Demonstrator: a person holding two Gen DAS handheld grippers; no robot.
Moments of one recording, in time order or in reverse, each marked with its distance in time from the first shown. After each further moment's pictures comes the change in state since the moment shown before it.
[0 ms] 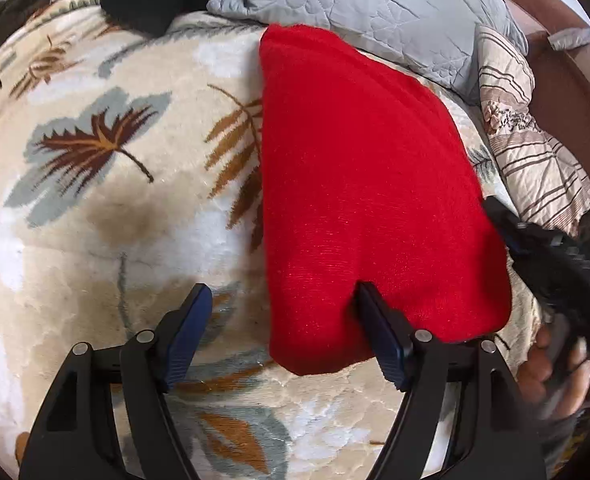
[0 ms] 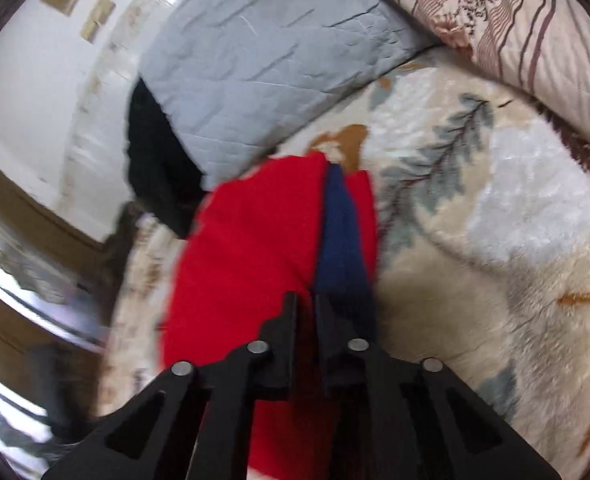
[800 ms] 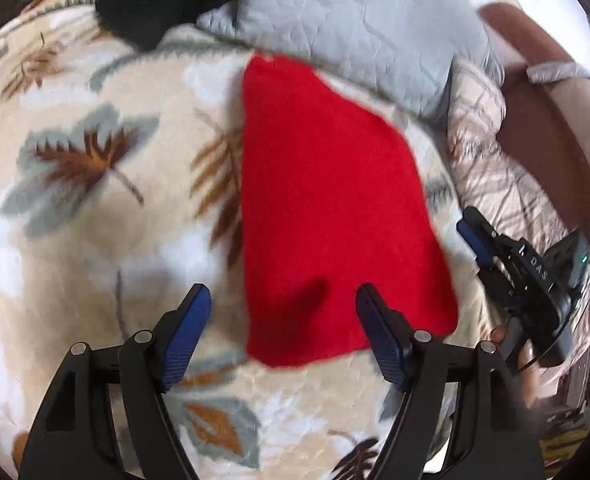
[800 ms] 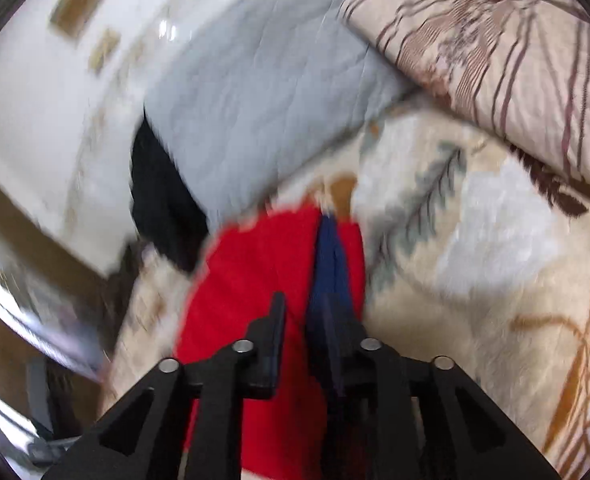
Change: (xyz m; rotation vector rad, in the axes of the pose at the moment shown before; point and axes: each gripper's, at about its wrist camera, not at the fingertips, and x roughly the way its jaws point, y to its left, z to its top) left arm -0.034 0.007 0.021 -0.054 -0.034 -0.147; right arm -0.028 -0.003 0.009 0.037 -0.177 -0.020
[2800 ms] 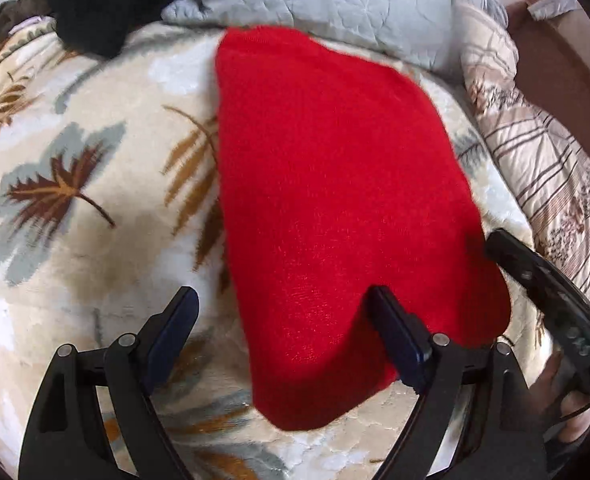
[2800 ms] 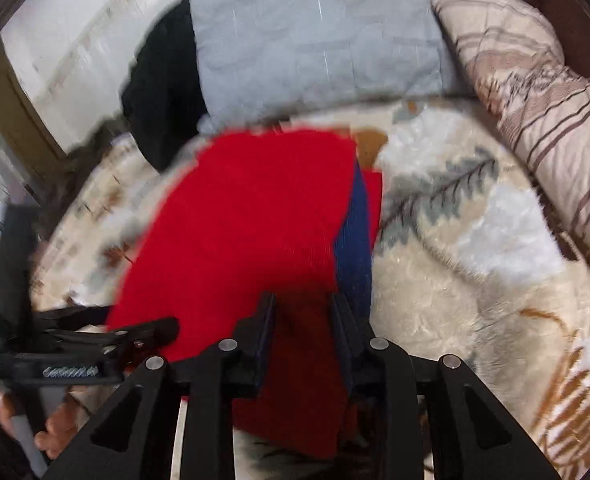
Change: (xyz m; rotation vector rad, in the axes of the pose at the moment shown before) left arm 0.051 -0.024 -0.005 0.165 0.036 0.124; right arm 0.021 0.054 -0.039 -0.410 0.195 -0.206
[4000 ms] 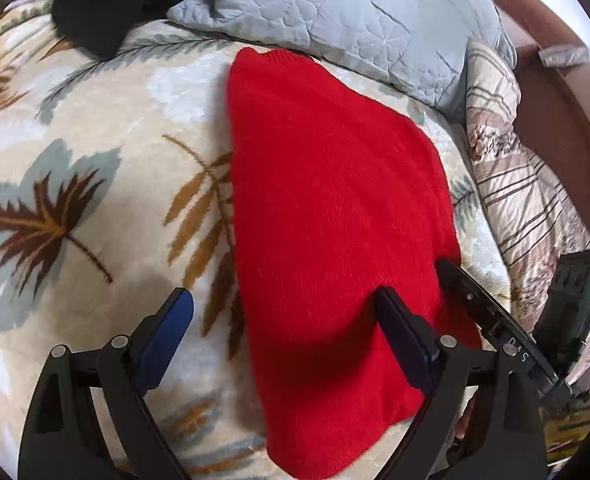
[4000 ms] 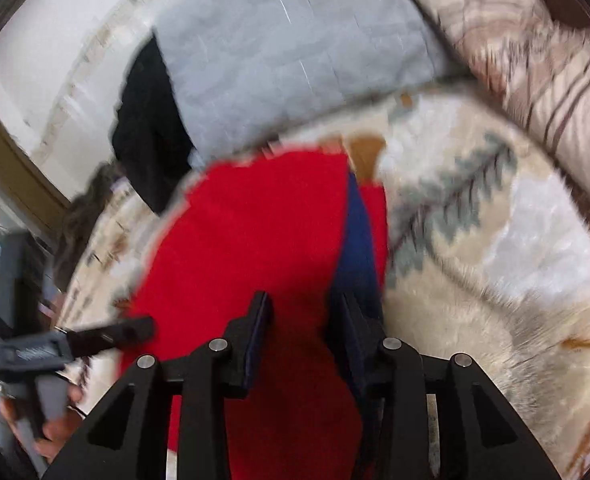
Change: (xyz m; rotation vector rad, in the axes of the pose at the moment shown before) left arm 0.013 0.032 0.040 -0.080 0.026 -0.120; right arm 0.046 -0.022 0.017 0.154 0.002 0.056
